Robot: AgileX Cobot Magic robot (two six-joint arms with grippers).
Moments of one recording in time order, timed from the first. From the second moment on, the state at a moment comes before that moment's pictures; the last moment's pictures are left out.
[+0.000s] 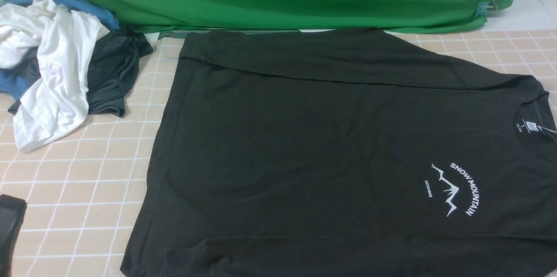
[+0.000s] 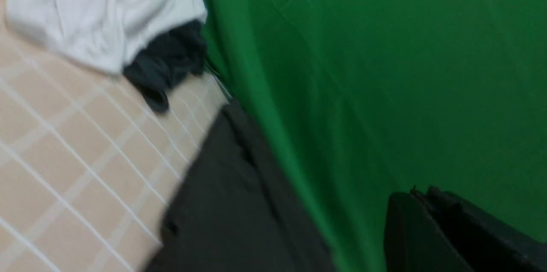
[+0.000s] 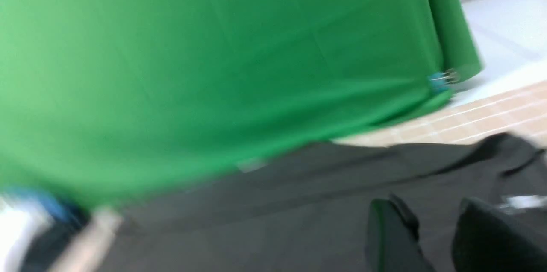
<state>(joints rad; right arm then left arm) 0.09 0.00 0.01 0.13 0.01 0.43 0.00 0.00 0.00 -0.48 0.03 -0.70</state>
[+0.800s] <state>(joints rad) 0.09 0.12 -0.27 0.15 0.09 0.35 0.00 0.02 -0.20 -0.17 -0.01 -0.89</state>
